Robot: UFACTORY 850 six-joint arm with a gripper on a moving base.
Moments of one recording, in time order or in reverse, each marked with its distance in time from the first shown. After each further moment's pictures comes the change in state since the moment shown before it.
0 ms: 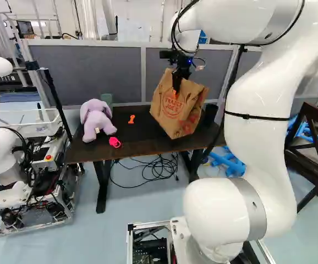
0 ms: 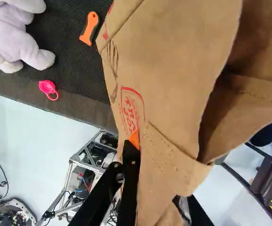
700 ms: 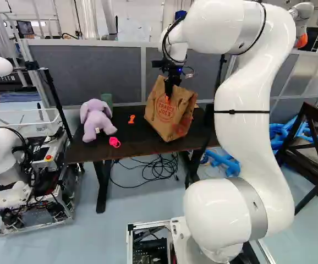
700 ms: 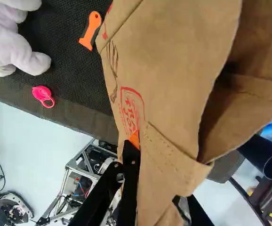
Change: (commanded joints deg) arm 3.2 -8.7 -4.9 0.0 1.2 0.0
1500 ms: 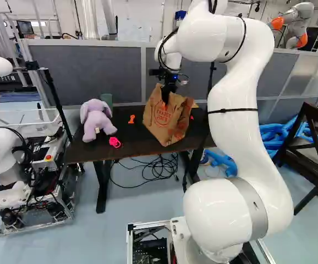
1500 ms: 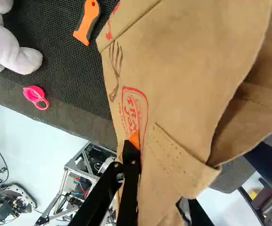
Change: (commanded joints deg) arm 0.9 -5.5 -2.1 0.0 0.0 0.0
